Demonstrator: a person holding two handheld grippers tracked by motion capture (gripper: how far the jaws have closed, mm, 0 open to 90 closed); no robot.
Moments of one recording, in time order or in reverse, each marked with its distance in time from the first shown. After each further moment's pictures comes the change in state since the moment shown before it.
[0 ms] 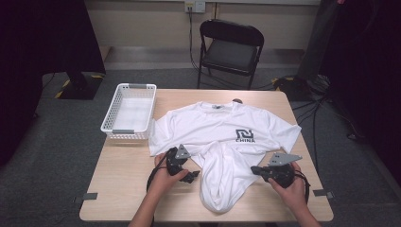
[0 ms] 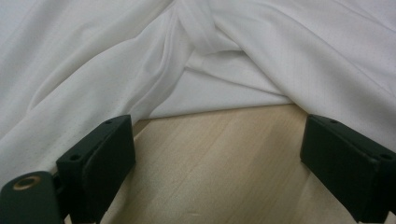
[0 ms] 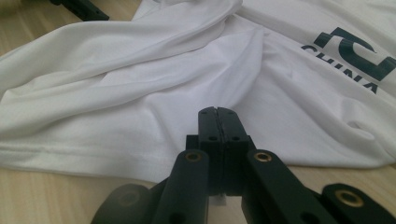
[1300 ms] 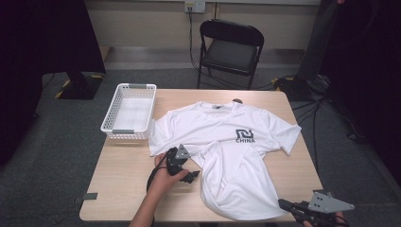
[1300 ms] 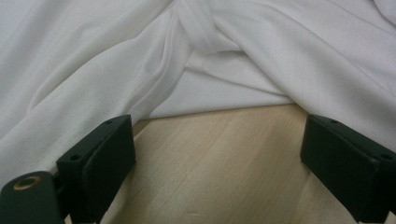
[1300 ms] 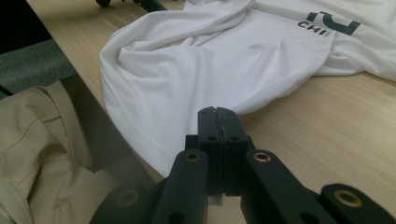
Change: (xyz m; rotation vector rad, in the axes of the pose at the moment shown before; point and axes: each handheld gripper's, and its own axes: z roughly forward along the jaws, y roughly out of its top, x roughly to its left) left arm 0.000 0.000 0.000 0.000 0.002 0.001; right arm 0.060 -0.070 -0.102 -0.119 -0.023 0.056
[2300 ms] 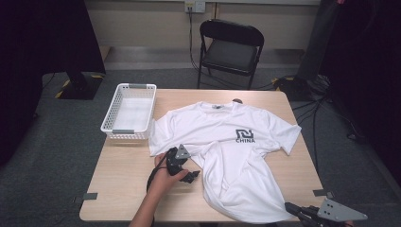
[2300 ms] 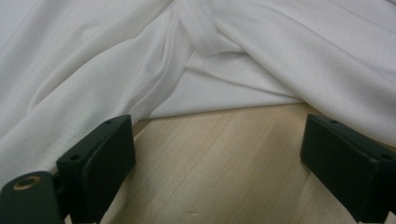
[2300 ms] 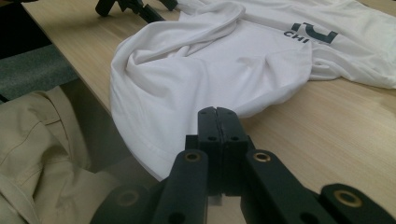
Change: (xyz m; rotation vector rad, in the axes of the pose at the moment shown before) left arm 0.000 0.000 0.000 0.000 -0.001 0.000; right arm 0.008 -0.004 -0.021 -0.039 -0.040 -0.003
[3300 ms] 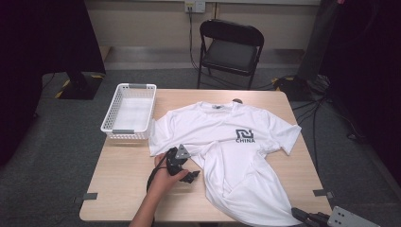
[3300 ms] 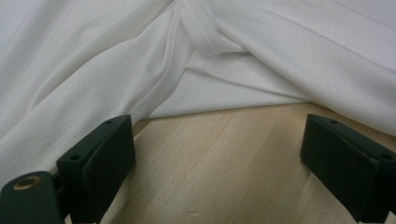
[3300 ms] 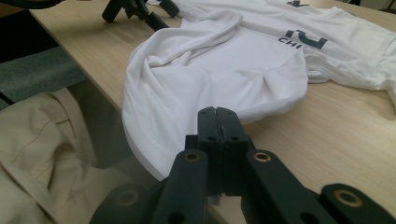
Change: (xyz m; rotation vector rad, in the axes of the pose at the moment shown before) left arm 0.000 0.000 0.000 0.000 0.001 -0.001; right arm 0.009 -0.003 -0.022 -0.026 -0.020 -0.006
